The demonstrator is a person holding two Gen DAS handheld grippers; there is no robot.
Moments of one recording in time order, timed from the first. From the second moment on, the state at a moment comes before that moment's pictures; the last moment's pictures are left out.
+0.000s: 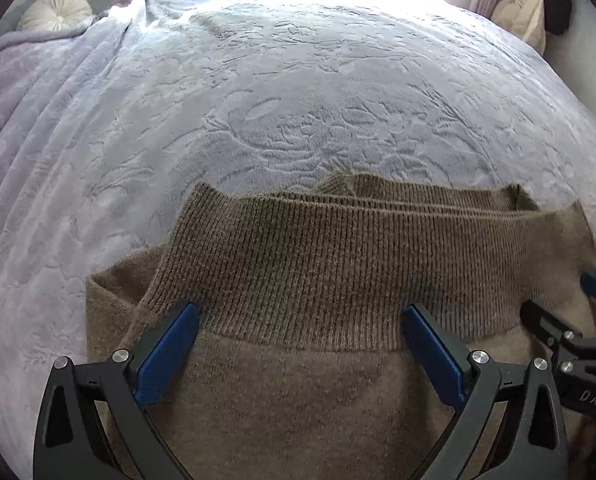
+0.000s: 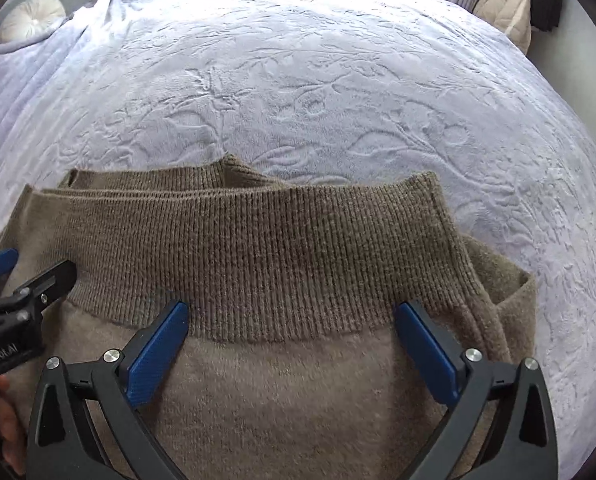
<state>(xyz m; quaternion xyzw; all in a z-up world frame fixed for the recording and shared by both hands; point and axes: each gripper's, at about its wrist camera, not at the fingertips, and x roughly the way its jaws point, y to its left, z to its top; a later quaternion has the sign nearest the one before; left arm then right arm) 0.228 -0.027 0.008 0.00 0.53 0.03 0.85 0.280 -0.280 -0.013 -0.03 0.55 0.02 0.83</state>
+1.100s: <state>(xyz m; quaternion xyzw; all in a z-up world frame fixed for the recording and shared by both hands) 0.161 0.030 0.010 -0.15 0.54 -0.10 0.82 0.166 -0.250 0.016 -0.07 0.49 0.05 0.87</state>
